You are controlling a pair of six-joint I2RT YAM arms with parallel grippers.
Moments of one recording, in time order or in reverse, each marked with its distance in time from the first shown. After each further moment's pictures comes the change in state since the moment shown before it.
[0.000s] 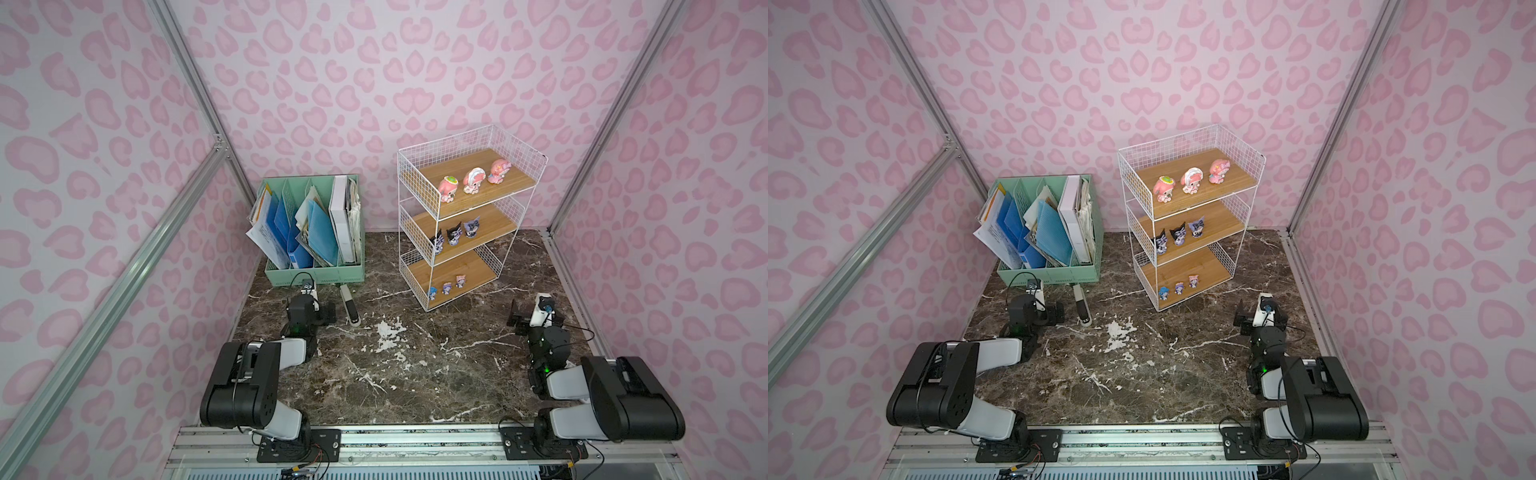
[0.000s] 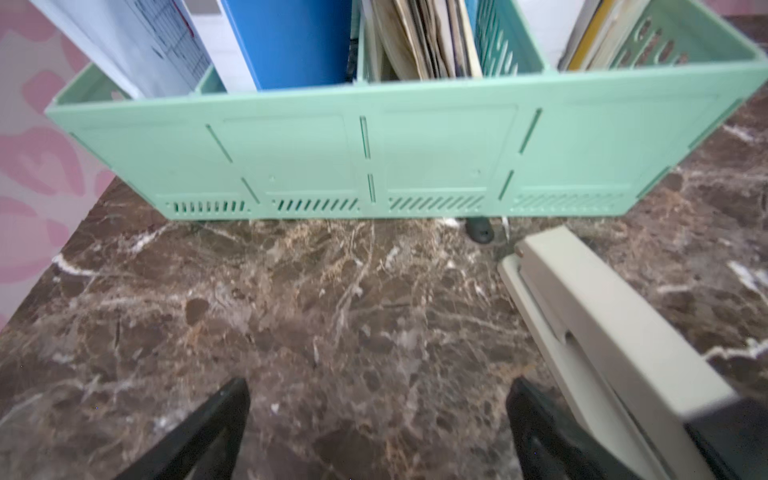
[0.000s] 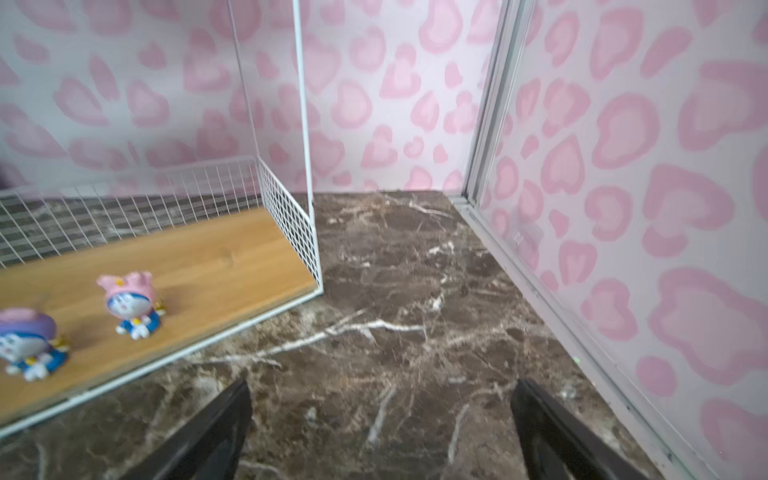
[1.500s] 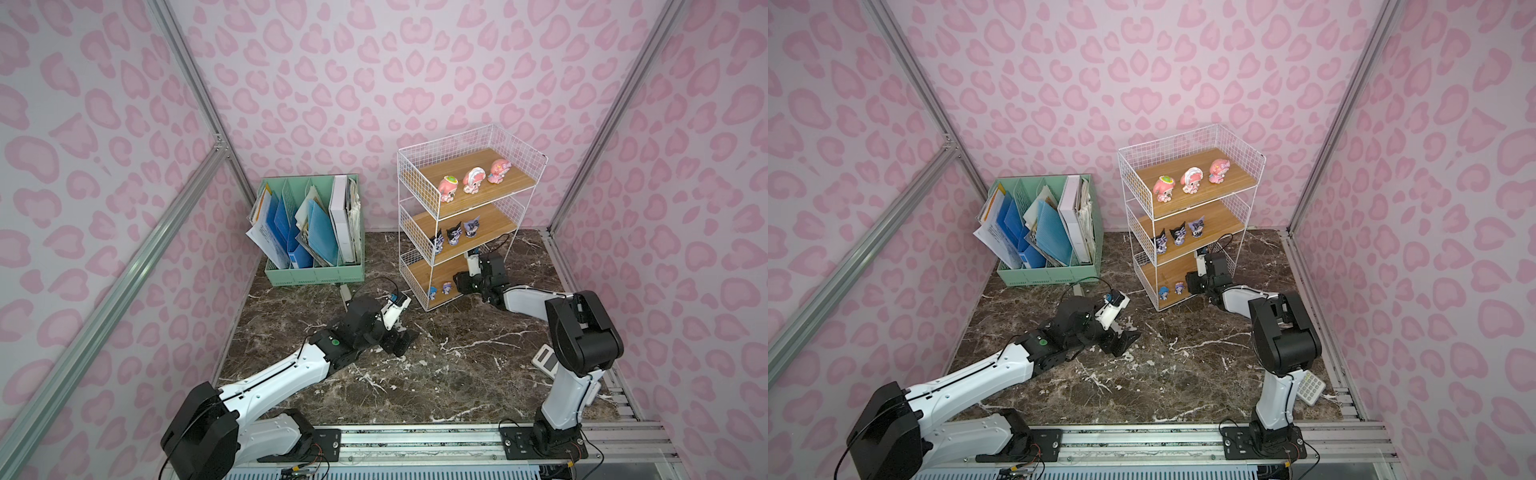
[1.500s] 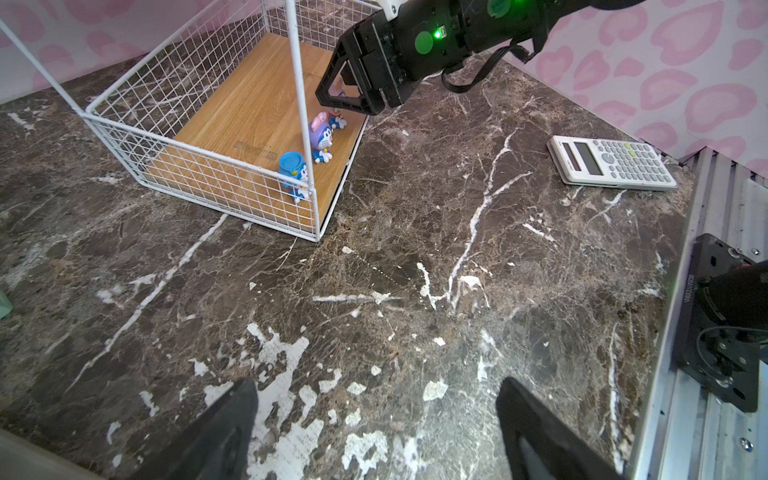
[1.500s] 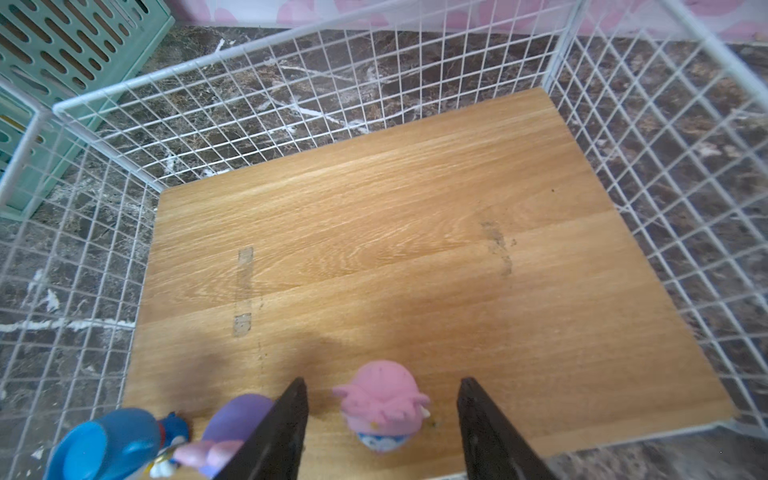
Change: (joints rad) left arm -0.746 -0.338 0.220 -0.624 0.278 -0.040; right arm 0.289 0.331 0.933 -1.115 -0.237 0.117
